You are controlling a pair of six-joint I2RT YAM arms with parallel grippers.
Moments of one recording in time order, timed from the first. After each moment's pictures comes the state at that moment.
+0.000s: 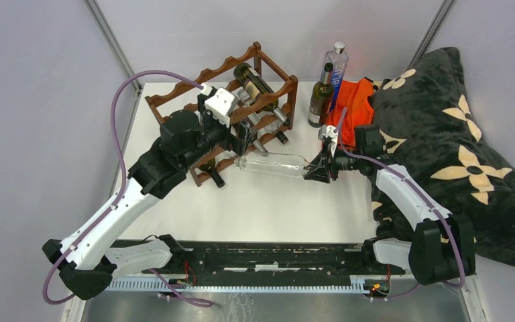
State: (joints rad) left arm -0.75 1.06 1.27 -0.37 -0.10 0.06; right arm 0.18 1.25 0.80 -0.38 -1.10 -0.53
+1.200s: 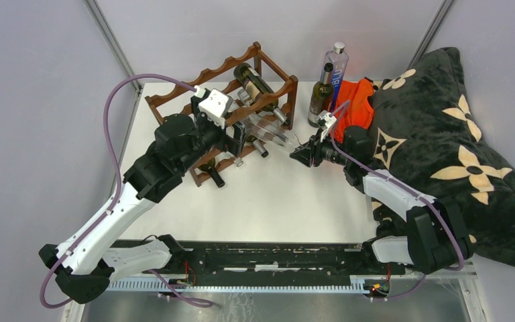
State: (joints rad) left arm -0.75 1.02 1.25 -0.37 -0.16 0.06; right arm 0.30 1.31 0.65 0.37 -0.73 0.16
